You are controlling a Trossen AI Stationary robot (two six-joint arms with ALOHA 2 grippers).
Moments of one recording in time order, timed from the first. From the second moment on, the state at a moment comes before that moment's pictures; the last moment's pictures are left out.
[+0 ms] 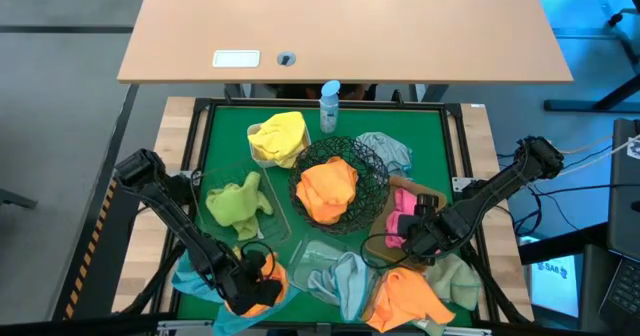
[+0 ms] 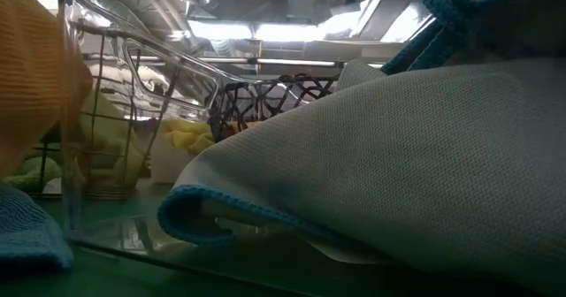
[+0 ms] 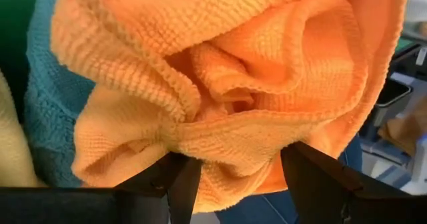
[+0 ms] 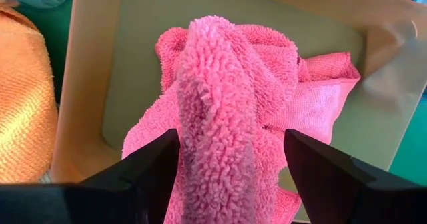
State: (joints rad) left arm -0.80 1.73 1.12 -0.44 -0.10 -2.12; right arm 0.64 1.44 1.11 -1.23 0.16 0.75
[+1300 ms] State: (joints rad) left arm -0.80 1.50 1.11 -0.42 -0.17 -1.94; right arm 0.64 1.43 1.30 -1.42 0.17 0.70
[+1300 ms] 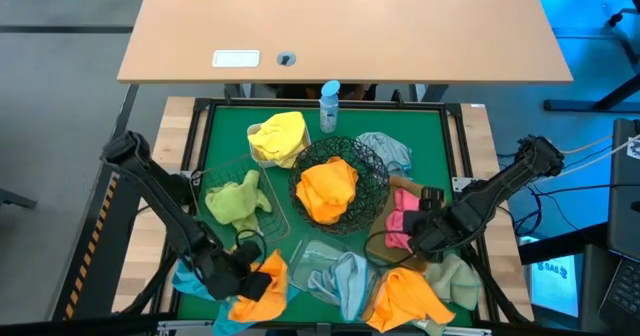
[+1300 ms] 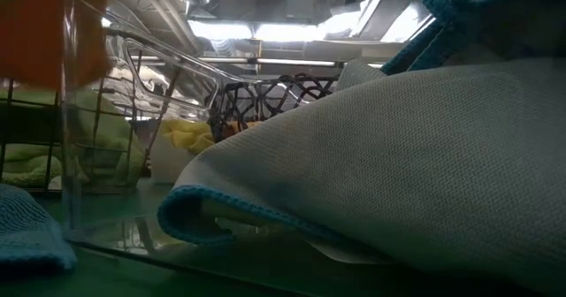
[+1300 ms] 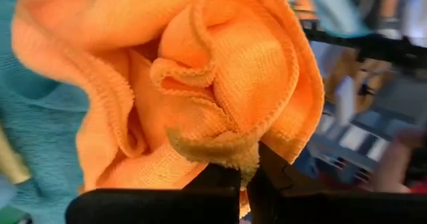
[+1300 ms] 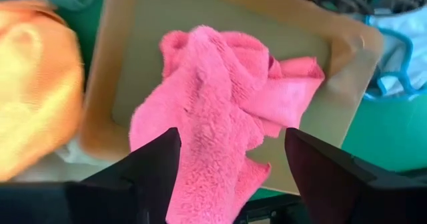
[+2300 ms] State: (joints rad) left arm -0.35 1.25 1.11 0.01 -0.49 -0.91; right arm 0.64 1.43 1.45 -1.35 0.03 0.66
